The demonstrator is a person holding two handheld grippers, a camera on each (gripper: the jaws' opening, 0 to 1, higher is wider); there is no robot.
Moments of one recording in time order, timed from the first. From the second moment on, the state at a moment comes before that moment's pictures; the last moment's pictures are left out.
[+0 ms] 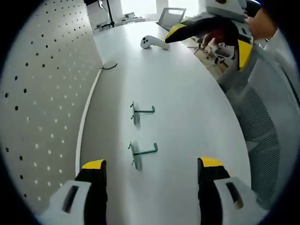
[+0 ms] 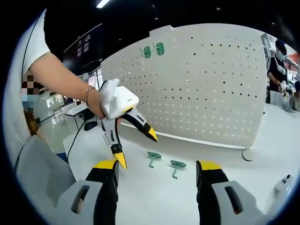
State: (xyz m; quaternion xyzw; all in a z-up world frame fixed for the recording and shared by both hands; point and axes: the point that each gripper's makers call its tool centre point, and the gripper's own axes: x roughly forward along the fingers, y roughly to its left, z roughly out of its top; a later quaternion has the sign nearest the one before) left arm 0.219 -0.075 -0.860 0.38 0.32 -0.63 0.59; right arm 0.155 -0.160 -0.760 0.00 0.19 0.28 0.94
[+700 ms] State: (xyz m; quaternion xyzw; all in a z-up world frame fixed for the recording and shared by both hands) left arm 0.214 -0.075 -0.888 0.41 0.35 -0.63 0.55; right arm 0.157 -0.163 -0.756 0.01 0.18 0.27 0.95
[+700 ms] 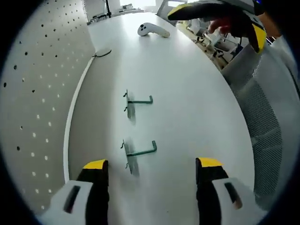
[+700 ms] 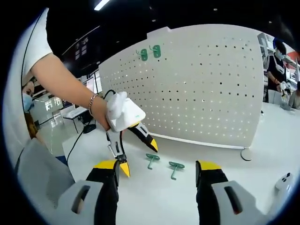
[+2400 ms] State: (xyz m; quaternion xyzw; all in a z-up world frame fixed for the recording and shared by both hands) left arm 0.251 -0.071 -0.881 0.38 0.37 -0.57 0.63; right arm 0.157 -0.165 -0.754 0.02 0.18 0.27 0.95
